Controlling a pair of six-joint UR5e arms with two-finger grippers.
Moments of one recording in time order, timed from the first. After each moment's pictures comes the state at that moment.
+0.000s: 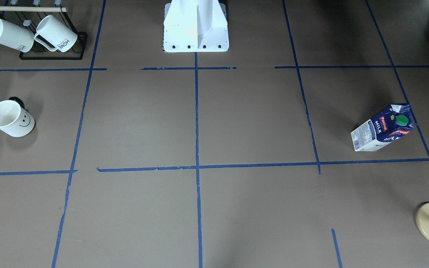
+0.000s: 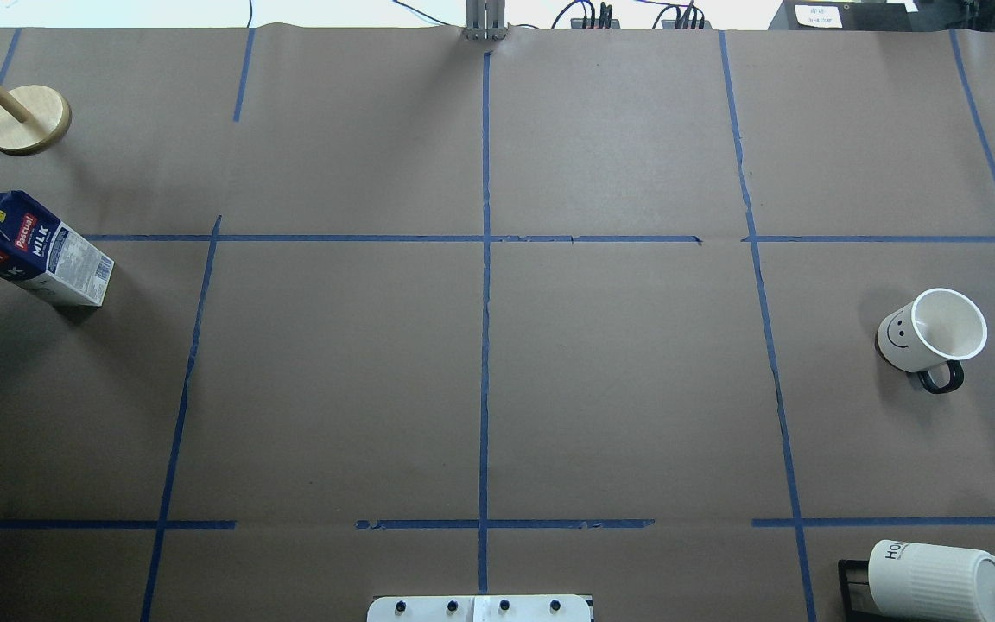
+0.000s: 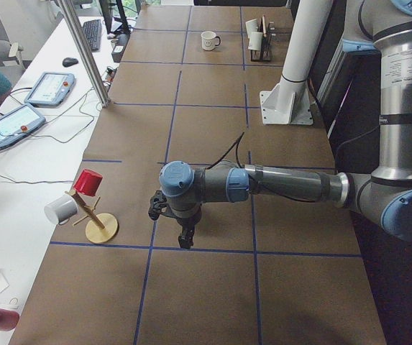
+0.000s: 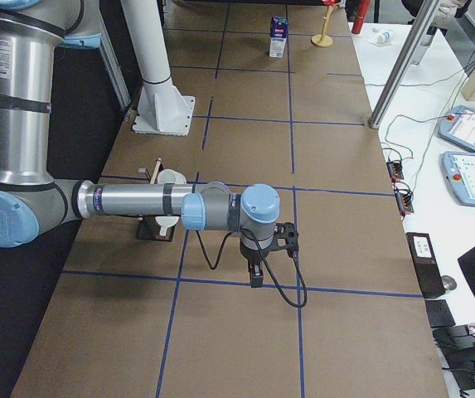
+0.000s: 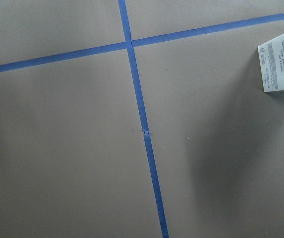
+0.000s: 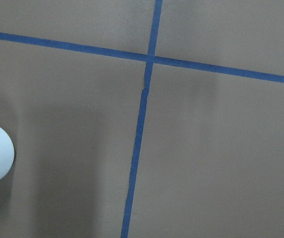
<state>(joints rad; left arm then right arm) -1.55 -1.47 -1.76 -1.41 -2.38 0.22 1.54 -1.71 1.75 -1.59 2.29 -0.10</state>
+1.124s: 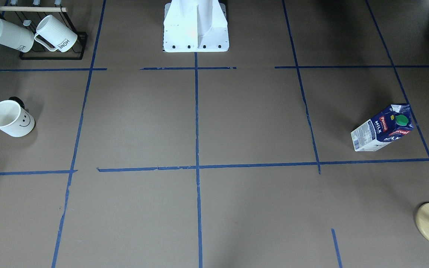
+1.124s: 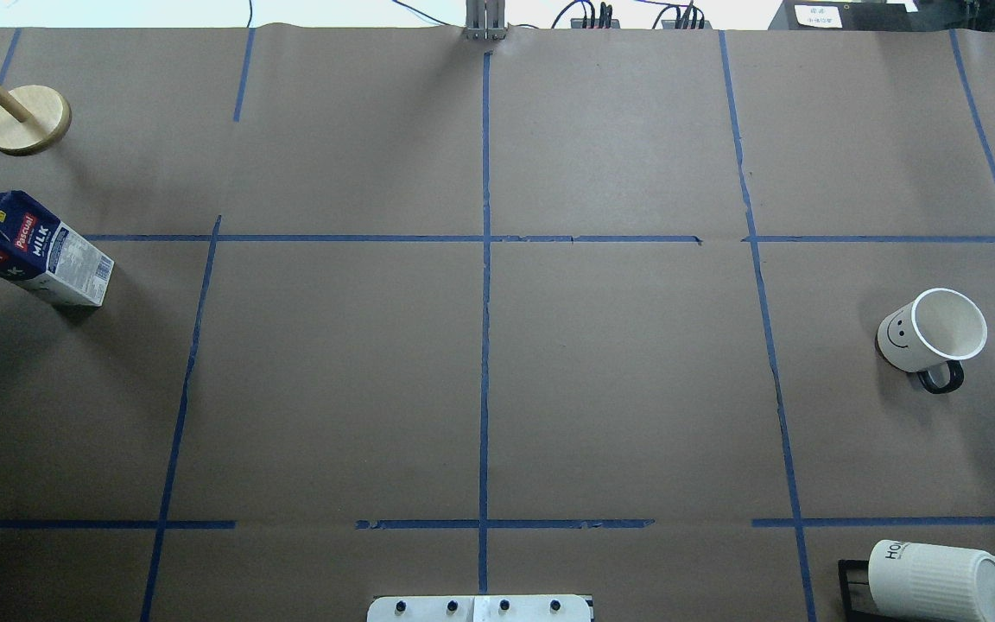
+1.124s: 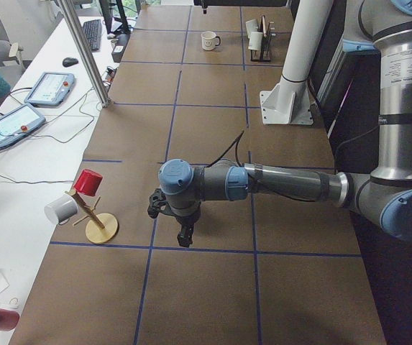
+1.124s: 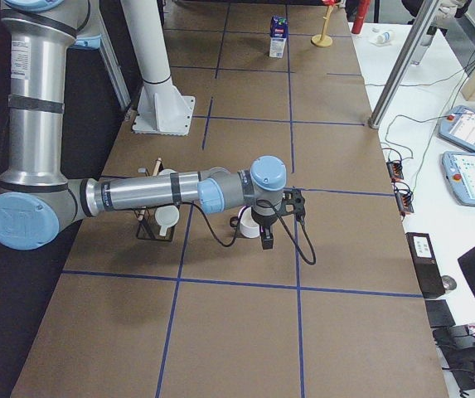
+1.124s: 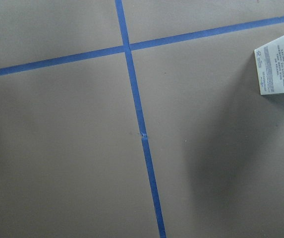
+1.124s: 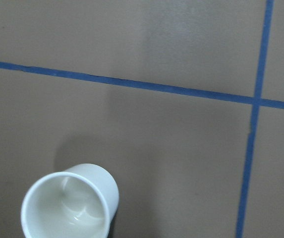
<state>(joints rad) -1.54 -1.47 -1.77 -1.41 -2.39 0.21 1.33 -1.68 1.81 -1.35 2.37 0.26</state>
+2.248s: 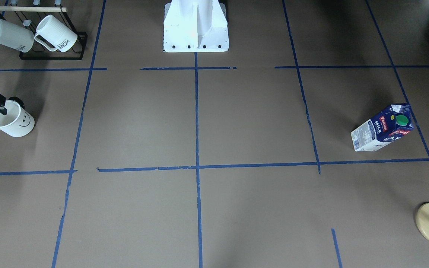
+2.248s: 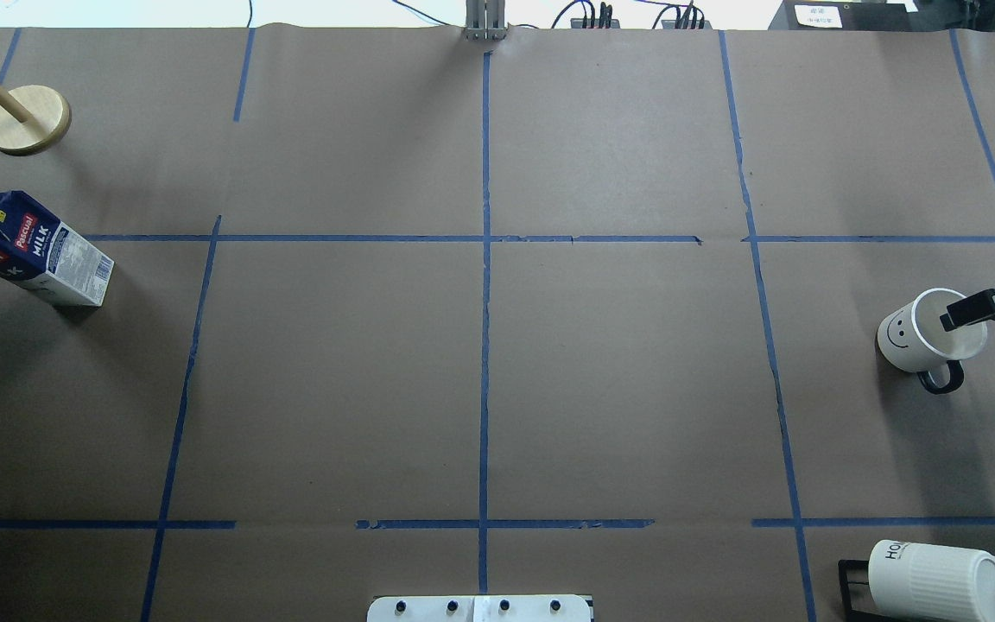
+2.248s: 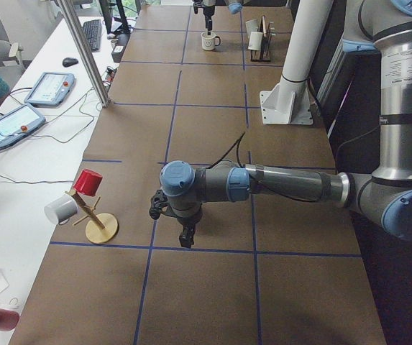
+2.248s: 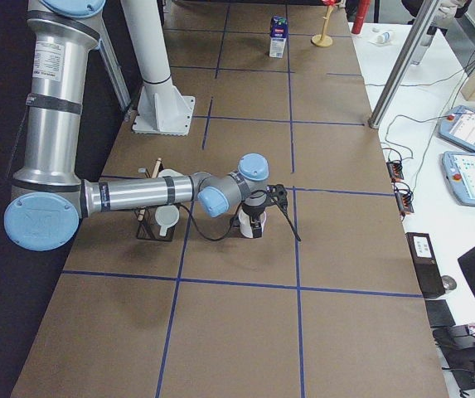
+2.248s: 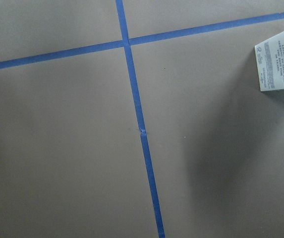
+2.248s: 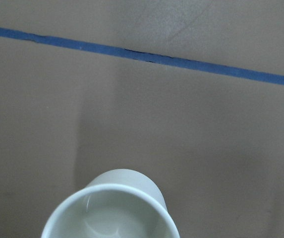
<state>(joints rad) -1.54 -1.47 -1.77 -1.41 -2.39 0.21 1.06 -1.73 1.77 -1.12 2.20 0.50</state>
